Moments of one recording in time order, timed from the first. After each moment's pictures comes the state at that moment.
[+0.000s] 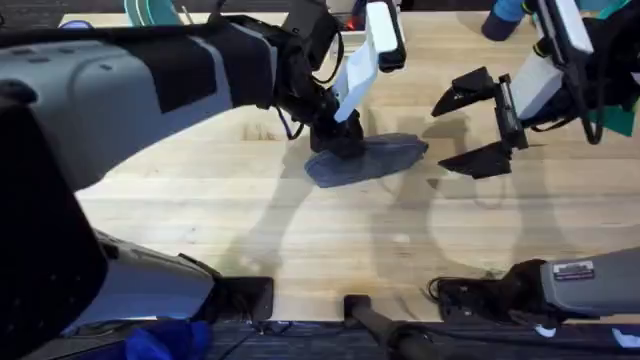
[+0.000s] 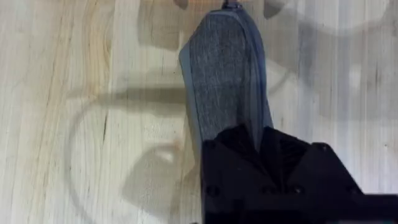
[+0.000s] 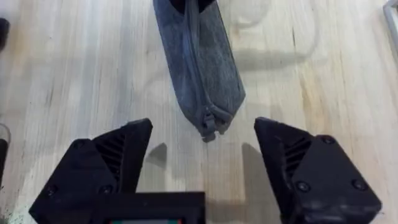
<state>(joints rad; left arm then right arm) -0.47 1.64 1.10 -0.68 0.62 0.88 -0.21 1.66 1.13 -1.20 -0.84 -1.82</state>
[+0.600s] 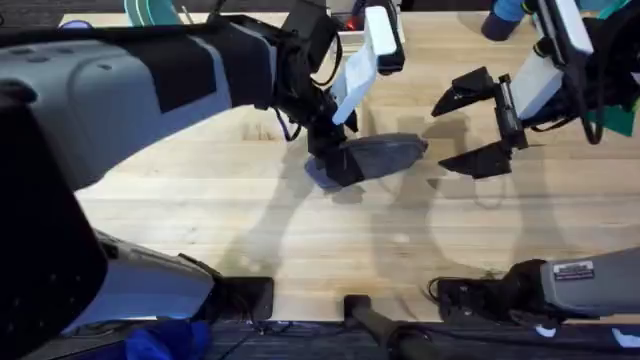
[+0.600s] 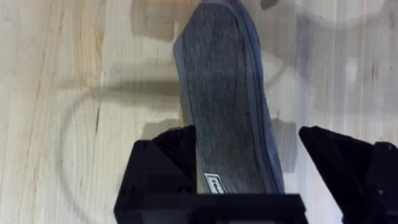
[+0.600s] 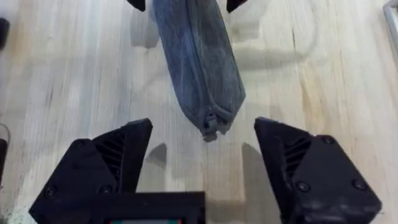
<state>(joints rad) -0.47 1.64 1.10 -0.71 0.61 0.89 -0.21 1.66 1.13 -1.20 -0.84 -1.82</state>
